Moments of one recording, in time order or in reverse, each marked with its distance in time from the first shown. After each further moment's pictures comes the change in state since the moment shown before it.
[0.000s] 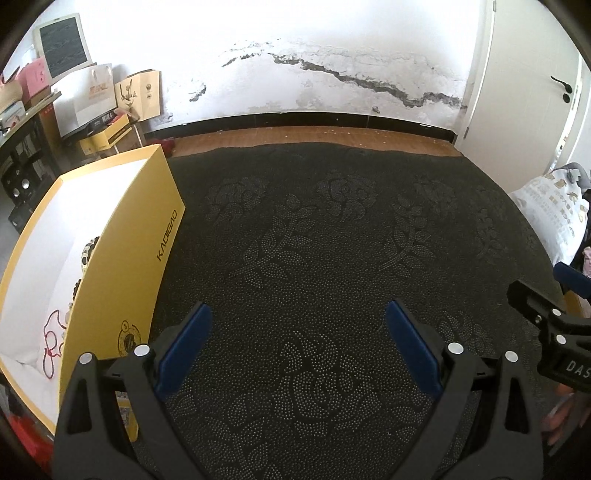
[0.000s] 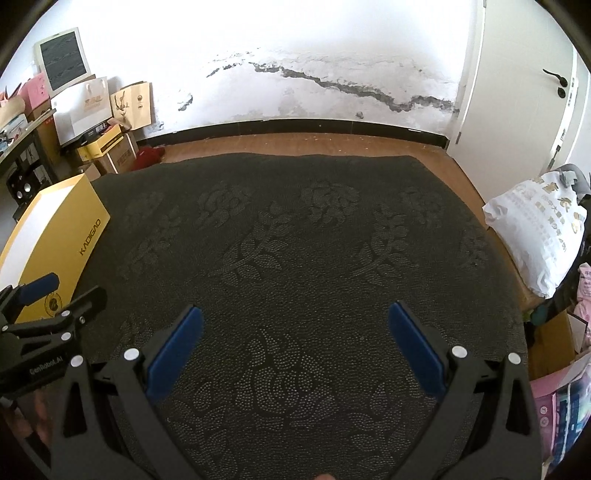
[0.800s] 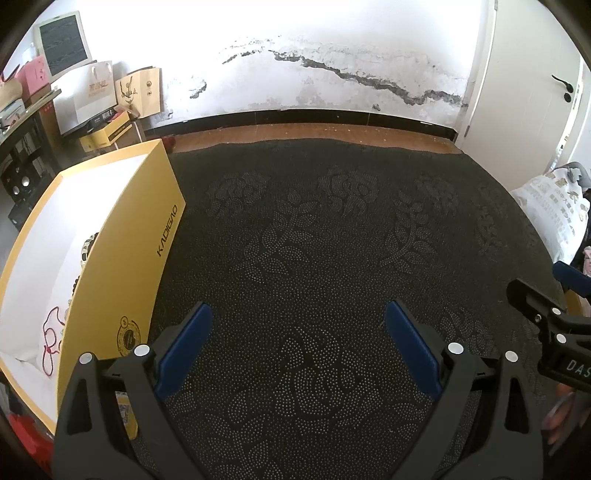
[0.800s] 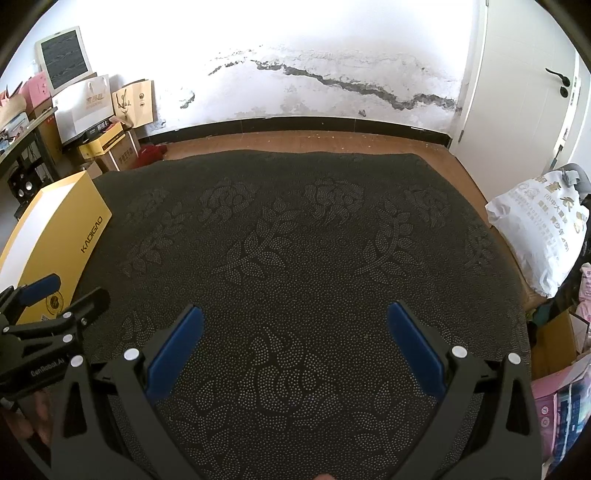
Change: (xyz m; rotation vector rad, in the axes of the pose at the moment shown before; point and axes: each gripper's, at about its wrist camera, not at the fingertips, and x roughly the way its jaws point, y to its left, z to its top) left arm 0.002 0.002 -0.002 -0.003 0.012 -0.001; right arm 0.002 0.000 0.001 -0.004 0.009 0.008
